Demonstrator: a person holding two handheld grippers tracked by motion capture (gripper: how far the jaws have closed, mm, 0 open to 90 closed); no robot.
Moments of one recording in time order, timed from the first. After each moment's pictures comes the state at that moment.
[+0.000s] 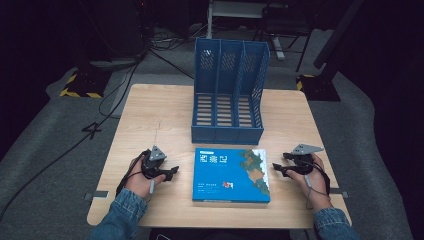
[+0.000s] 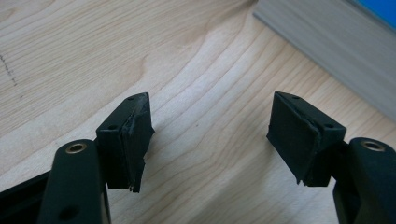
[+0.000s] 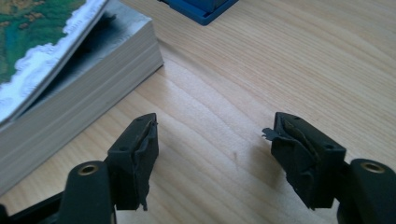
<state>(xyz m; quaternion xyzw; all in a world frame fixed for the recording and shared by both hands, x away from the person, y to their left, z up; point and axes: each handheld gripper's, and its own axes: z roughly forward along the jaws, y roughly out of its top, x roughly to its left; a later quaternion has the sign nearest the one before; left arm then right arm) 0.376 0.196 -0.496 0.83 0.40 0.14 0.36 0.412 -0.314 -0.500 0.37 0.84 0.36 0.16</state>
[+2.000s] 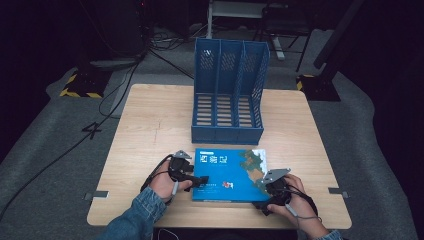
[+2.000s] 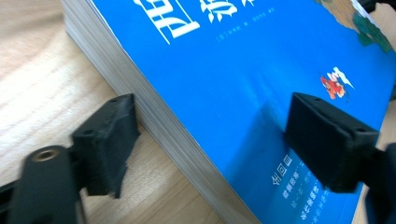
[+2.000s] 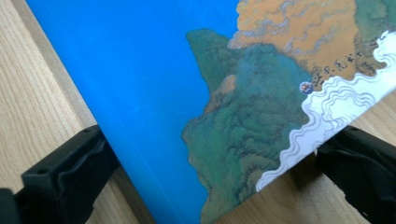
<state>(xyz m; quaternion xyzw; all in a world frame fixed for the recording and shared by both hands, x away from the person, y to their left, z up) 0.367 0.119 -0.488 0.81 0.42 -0.01 0.40 0.332 -0.225 -0.491 0.28 0.92 0.26 0.08</state>
